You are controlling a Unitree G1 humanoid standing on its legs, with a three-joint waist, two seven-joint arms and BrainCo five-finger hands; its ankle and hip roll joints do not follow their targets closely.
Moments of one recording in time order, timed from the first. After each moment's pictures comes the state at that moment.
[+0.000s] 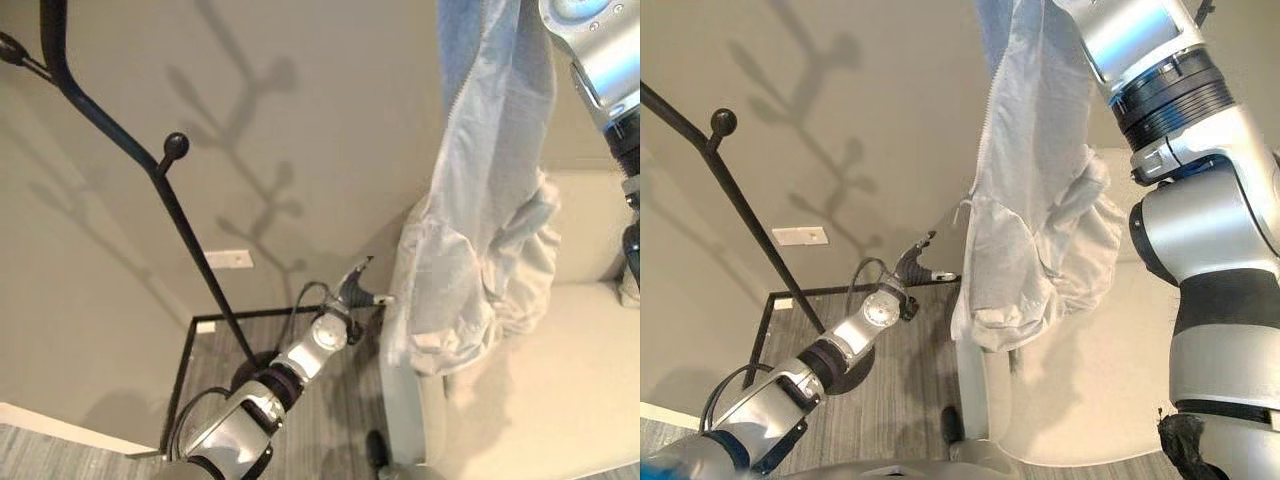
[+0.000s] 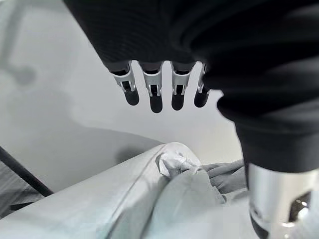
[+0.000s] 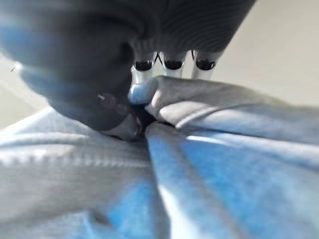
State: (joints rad) left arm -0.56 0.19 -0.67 0.71 -0.07 -0.10 0.30; right arm -1.73 -0.66 0.76 0.76 0.24 -0.02 -0.51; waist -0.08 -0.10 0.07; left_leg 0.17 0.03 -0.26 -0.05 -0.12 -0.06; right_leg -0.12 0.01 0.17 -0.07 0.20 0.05
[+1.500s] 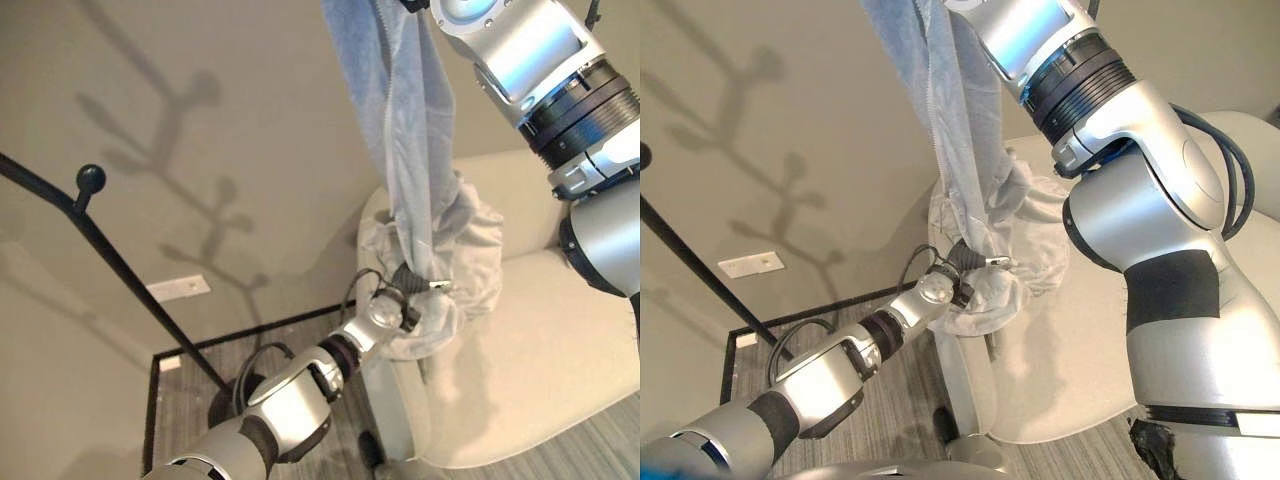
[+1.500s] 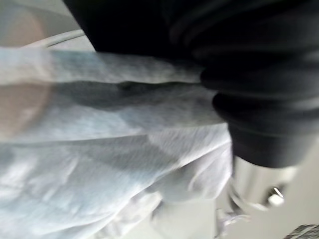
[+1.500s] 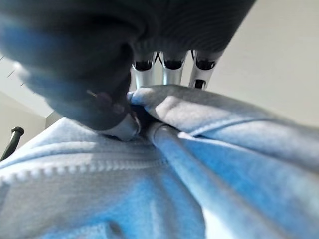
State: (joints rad) left arm -0.85 -0.11 -0.79 1.08 -0.41 -0.08 0.28; right arm -1.80 -0.43 0.83 0.79 0.36 0.00 -0.47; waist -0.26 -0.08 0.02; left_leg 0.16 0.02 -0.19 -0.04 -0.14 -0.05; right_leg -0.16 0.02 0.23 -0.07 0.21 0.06
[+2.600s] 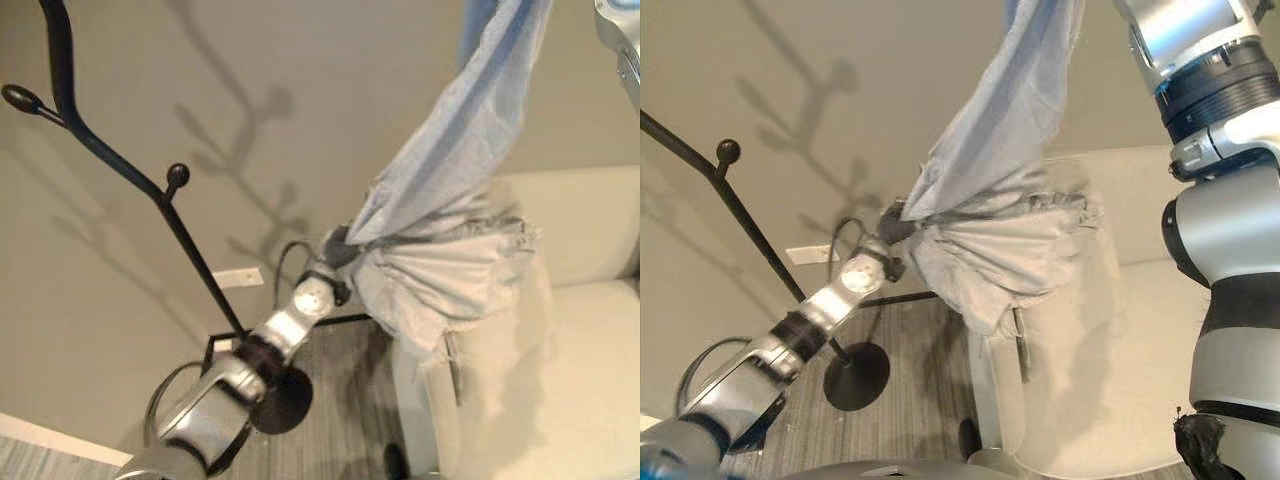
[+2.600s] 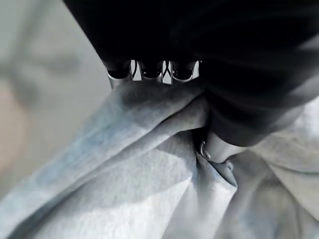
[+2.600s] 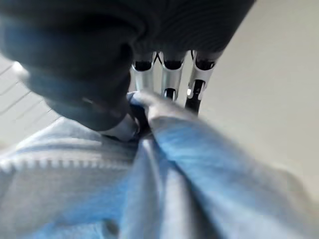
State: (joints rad) left arm -0.53 0.41 -0.52 0.40 -0.07 -0.07 0.33; right arm -1.68 -0.85 0.77 0.76 0.35 0.01 -0.45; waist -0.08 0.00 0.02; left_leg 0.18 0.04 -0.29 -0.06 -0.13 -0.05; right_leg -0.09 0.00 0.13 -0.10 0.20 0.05
